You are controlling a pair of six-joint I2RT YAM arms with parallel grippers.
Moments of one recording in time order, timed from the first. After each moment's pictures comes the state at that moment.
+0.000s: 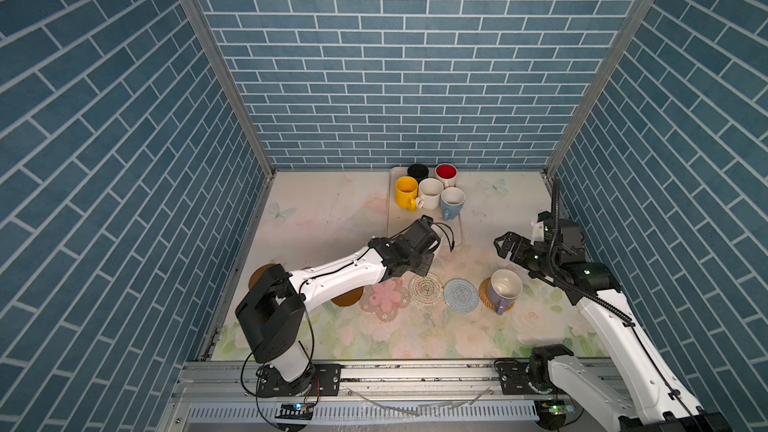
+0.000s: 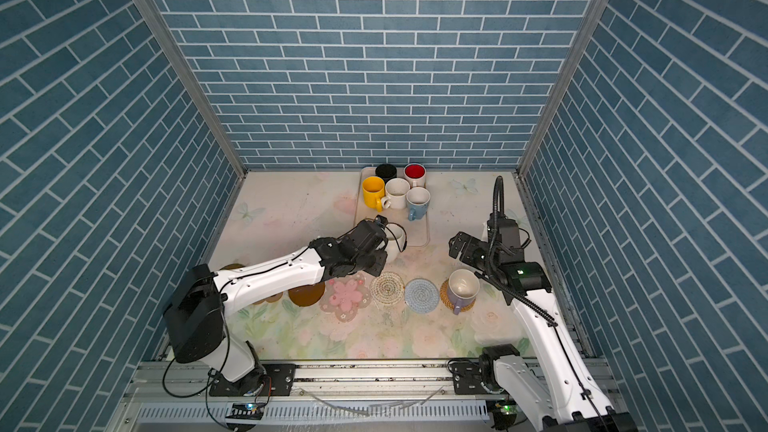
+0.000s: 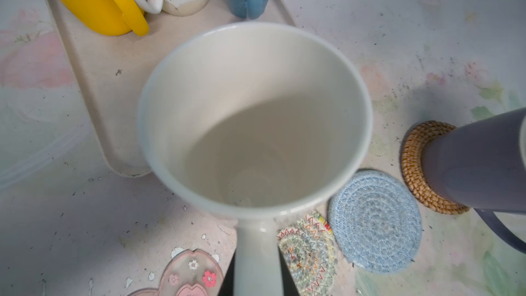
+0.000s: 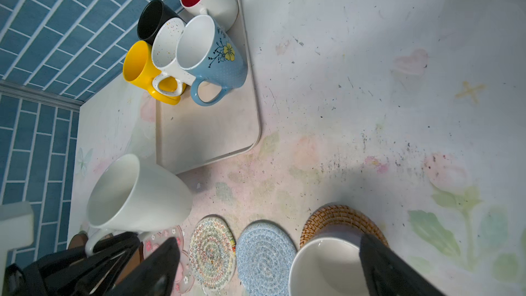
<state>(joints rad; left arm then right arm) -0.93 1.60 1.15 -0.45 -0.18 -0.38 0.19 0.90 0.85 -0.72 -0.16 0.54</state>
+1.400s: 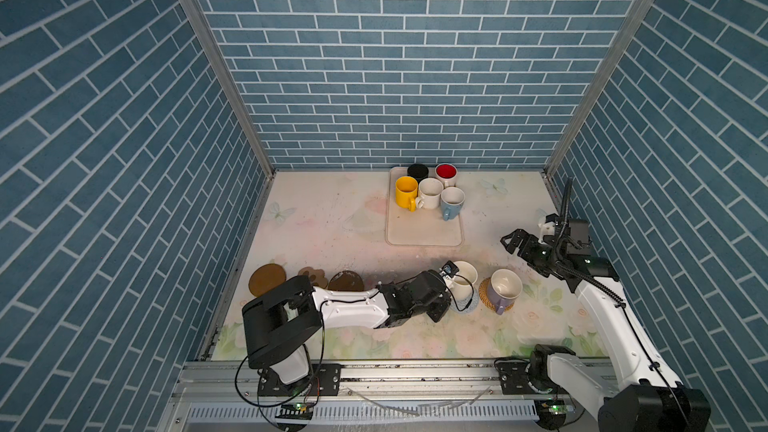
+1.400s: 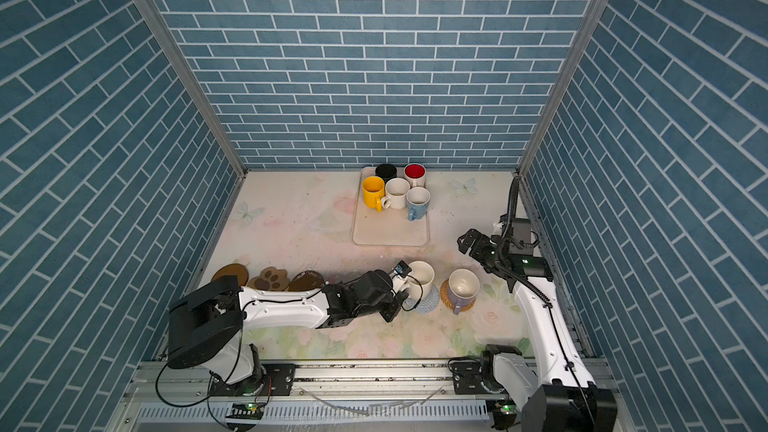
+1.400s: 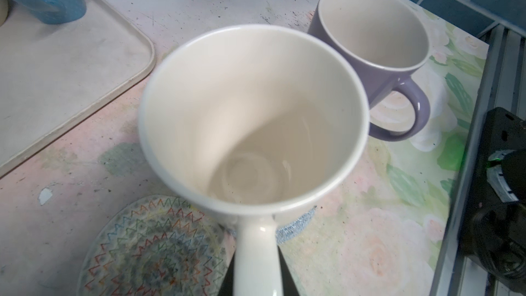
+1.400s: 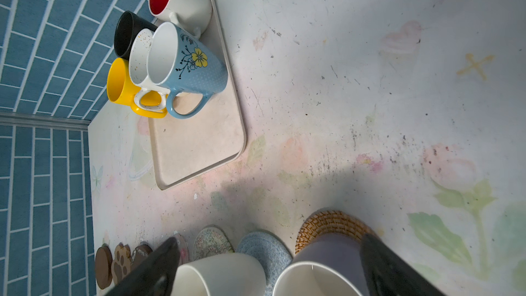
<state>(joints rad) -1.16 1.63 0.81 0.14 -0.08 -0.26 0.00 1.00 0.82 -0.66 -0.33 0.53</state>
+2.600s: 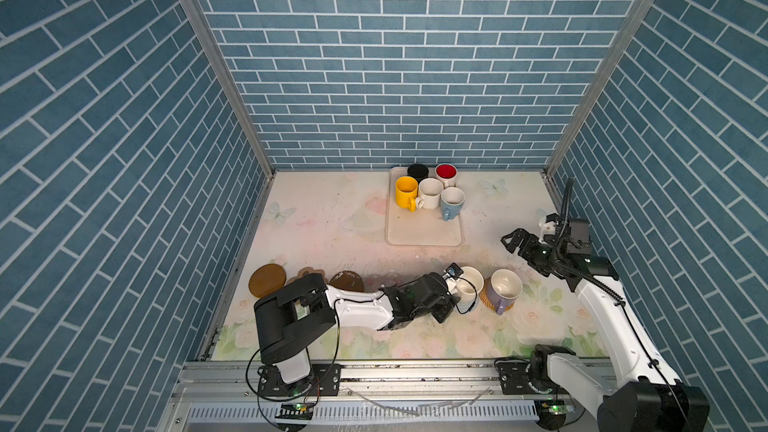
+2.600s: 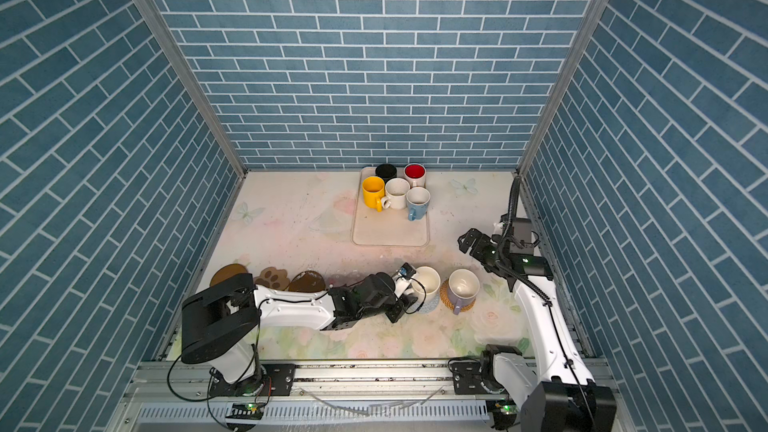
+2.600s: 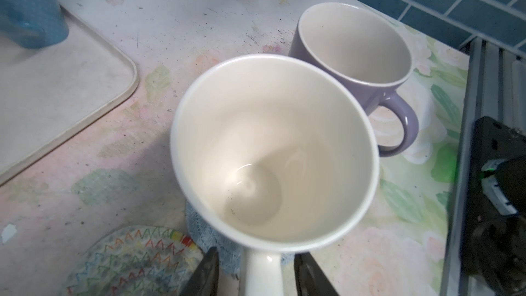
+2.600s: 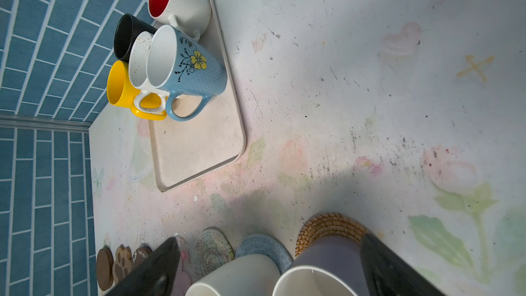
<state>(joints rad) -1.17 1.69 0.79 0.28 -0.08 -0.24 -0.01 1.01 0.82 -0.65 -0.34 0.52</state>
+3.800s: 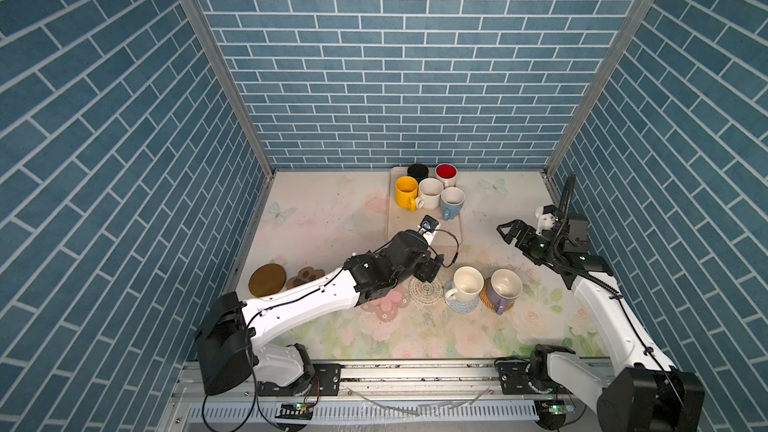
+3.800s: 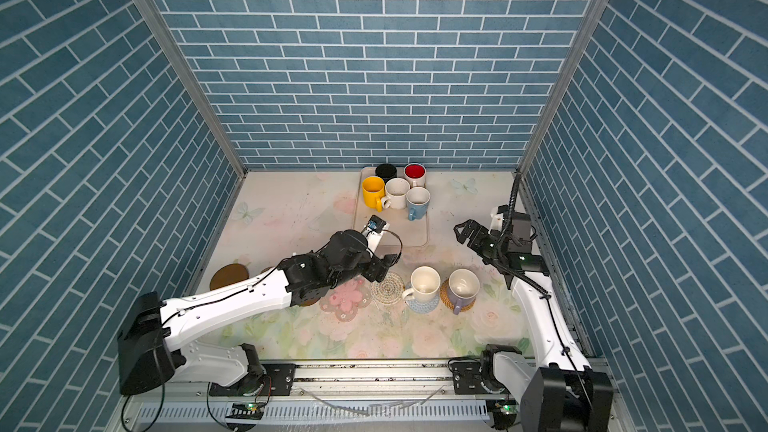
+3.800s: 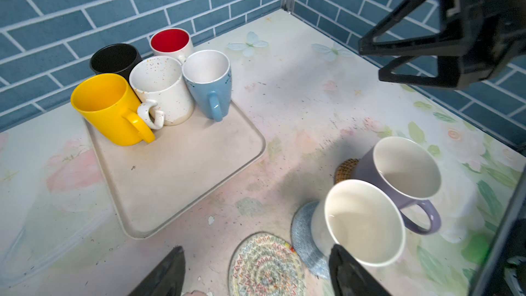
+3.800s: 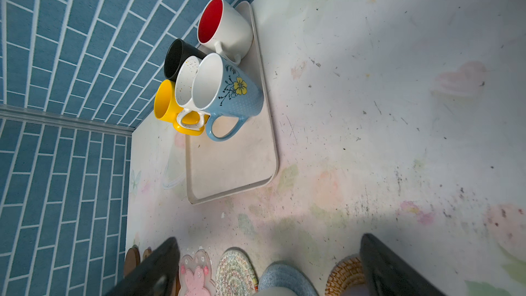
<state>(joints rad) -0.98 1.41 1.07 -0.25 -0.22 -0.23 -0.01 1.07 0.79 -0.42 -0.44 0.57</state>
